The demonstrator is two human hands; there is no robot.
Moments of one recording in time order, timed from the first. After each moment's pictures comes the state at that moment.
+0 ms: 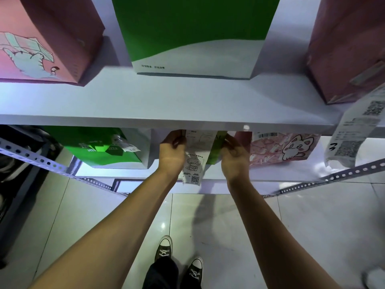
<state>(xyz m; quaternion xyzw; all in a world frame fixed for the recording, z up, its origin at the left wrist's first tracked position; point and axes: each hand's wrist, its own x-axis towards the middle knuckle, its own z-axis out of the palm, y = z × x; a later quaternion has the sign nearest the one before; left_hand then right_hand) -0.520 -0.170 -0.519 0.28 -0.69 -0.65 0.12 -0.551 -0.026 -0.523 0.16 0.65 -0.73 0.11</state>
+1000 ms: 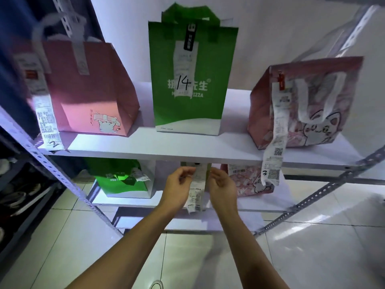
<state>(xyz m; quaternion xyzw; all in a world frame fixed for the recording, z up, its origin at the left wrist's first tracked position) -0.435 -0.134 -0.401 0.19 -0.74 -0.65 0.09 -0.466 -0.006 -0.401 0.06 0.76 -0.64 0.05</state>
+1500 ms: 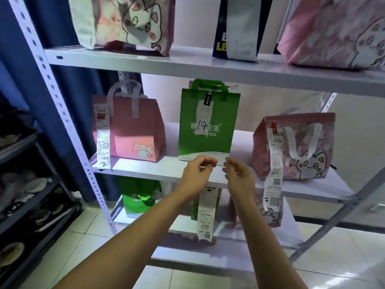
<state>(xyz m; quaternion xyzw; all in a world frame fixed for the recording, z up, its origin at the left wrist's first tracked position) -0.422 -0.130 -0.255 0.07 -0.77 -0.61 0.17 -0.460 -0.005 -0.269 -0.04 0.73 -0.68 -0.04</state>
